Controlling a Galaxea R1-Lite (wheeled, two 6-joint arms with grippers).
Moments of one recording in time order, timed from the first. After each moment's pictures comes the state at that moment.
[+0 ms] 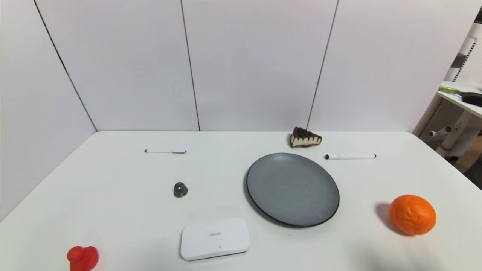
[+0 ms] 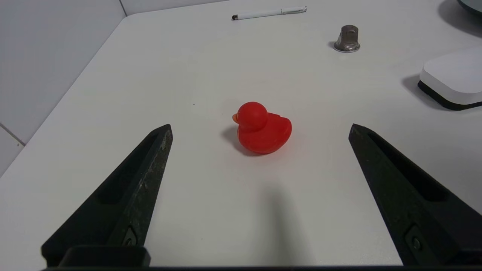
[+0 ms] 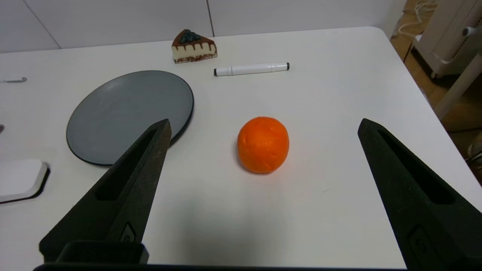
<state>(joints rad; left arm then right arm) 0.00 0.00 0.00 0.00 -0.04 0.09 0.04 0.60 -0.71 0.30 -0.03 0.08</state>
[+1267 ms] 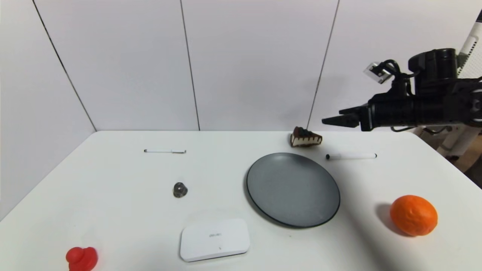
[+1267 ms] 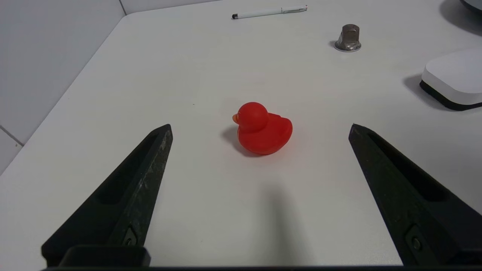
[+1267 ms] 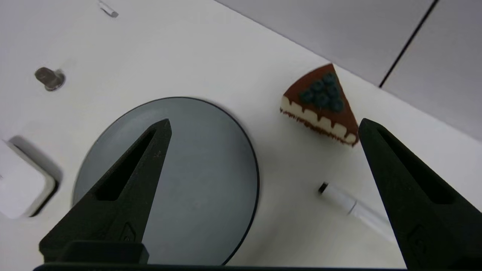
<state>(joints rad) 0.00 0.00 0.00 0.00 -0.04 0.09 0.04 1.85 -1.37 0.01 0.65 -0.26</state>
